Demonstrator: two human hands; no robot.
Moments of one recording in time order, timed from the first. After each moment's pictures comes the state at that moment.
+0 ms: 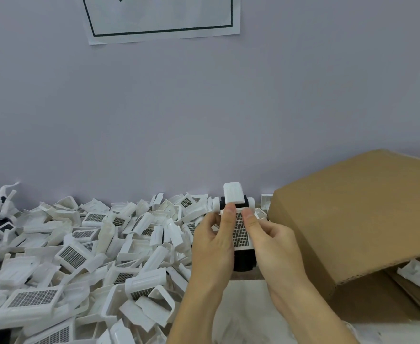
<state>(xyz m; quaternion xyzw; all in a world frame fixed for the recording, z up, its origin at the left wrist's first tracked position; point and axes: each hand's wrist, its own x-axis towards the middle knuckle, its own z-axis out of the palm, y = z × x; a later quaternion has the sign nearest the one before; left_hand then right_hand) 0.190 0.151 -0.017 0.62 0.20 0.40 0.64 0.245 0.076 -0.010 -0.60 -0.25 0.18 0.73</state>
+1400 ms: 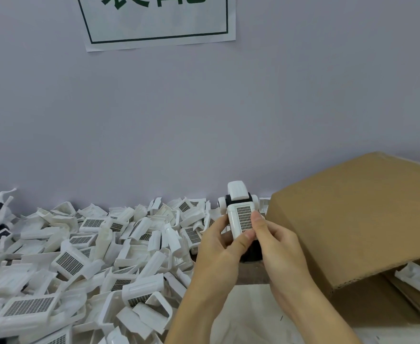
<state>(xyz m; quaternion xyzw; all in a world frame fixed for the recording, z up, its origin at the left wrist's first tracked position) 0.188 0.151 -0.025 0.63 0.12 0.30 0.71 0.259 0.070 -0.016 -0.60 -0.25 0.19 0.74</state>
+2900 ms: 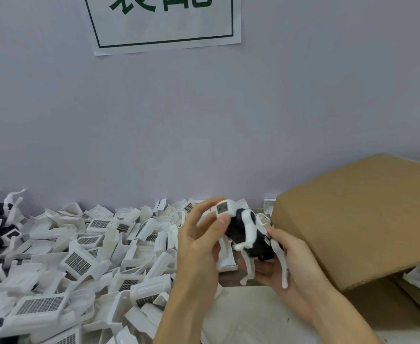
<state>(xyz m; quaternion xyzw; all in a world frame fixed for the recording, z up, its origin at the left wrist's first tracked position) 0.165 0.160 0.000 0.51 0.09 0.41 0.75 0.271 0.056 -0.020 -0.53 -0.16 0.39 0.74</state>
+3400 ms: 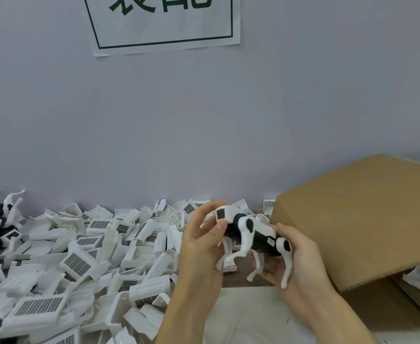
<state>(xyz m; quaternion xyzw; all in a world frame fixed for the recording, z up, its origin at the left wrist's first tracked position) 0.171 0.164 -0.006 0.44 0.04 0.37 0.82 0.277 0.054 -0.023 -0.48 -0.15 0.36 0.79</state>
